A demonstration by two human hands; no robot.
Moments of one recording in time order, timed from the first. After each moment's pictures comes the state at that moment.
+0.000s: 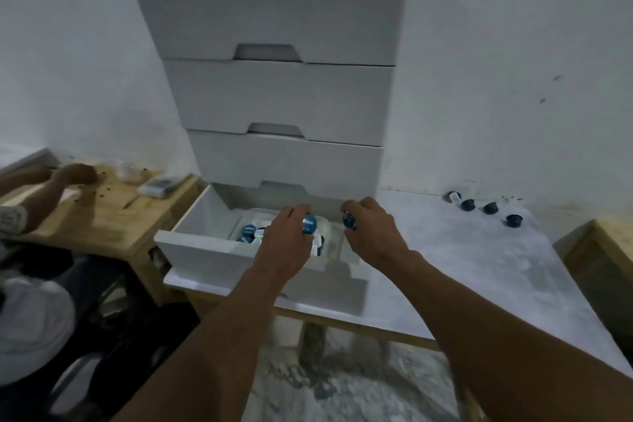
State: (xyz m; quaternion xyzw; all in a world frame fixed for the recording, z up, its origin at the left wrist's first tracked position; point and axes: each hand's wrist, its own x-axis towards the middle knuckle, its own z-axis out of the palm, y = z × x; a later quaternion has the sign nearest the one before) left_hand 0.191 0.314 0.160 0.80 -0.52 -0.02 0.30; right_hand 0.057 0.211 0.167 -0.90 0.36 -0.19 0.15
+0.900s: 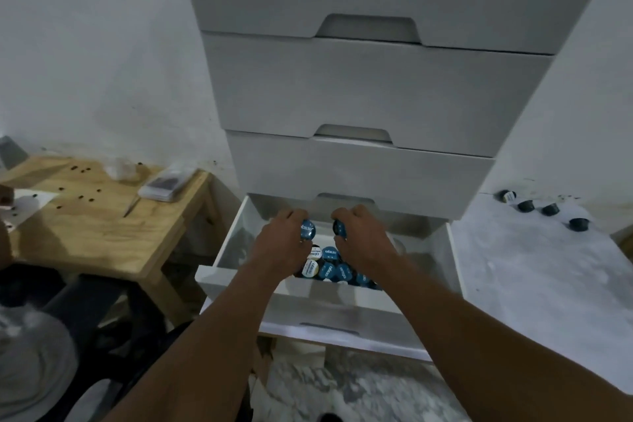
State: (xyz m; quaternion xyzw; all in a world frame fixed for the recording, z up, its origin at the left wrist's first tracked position) left_hand 0.404 0.298 0.121 0.79 -0.56 -0.06 0.23; right_hand 0.265 0.214 0.125 -0.89 0.40 -0.12 0.17
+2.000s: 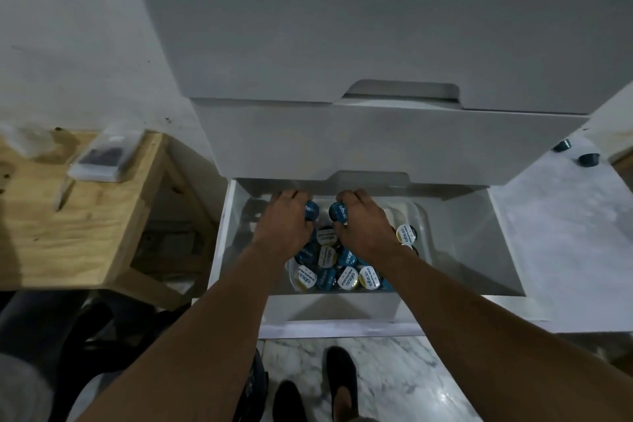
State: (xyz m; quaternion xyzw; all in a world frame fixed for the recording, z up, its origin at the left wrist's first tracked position) left_hand 0.482 0.227 0.046 0.75 -0.63 -0.14 0.16; right_hand 0.334 0.179 0.057 -0.83 0.50 -0.07 0.22
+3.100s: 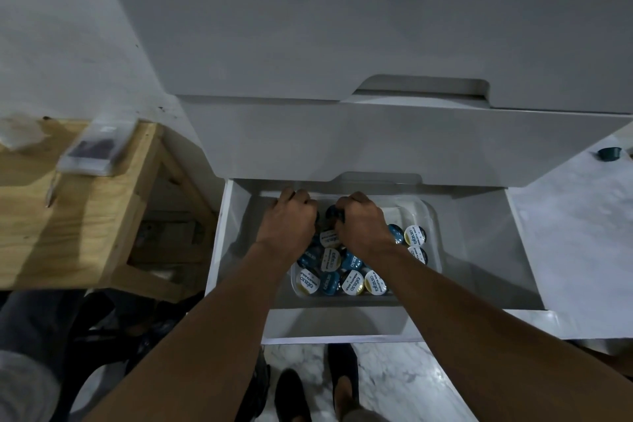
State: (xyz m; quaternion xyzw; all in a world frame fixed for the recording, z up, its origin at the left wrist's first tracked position) left_hand 0.483 0.214 0.033 0.73 -0.68 -0.08 0.03; right_hand 0.351 0.163 0.038 -0.82 0.52 -0.02 0.23
